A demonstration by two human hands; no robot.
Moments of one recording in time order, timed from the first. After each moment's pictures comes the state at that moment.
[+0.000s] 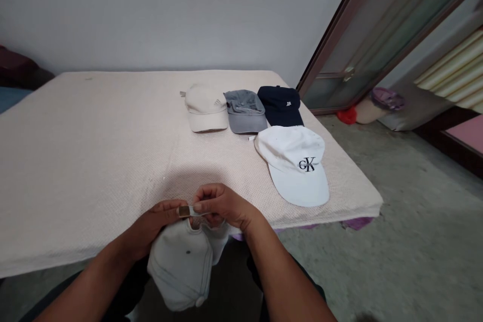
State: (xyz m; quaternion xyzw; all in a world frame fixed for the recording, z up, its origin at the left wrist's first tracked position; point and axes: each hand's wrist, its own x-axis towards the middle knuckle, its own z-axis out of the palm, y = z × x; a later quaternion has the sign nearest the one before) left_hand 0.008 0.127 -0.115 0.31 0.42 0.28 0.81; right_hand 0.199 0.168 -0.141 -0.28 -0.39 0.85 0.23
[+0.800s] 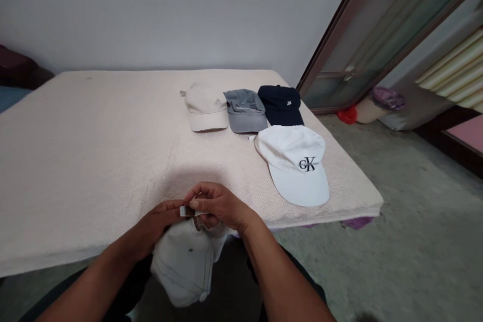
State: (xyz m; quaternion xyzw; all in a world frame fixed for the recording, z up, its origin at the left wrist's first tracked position) left_hand 0.015 0.126 -0.113 0.30 0.41 0.28 0.82; right_hand 0.191 0.162 -0.136 -0.26 -0.40 0.84 0.26
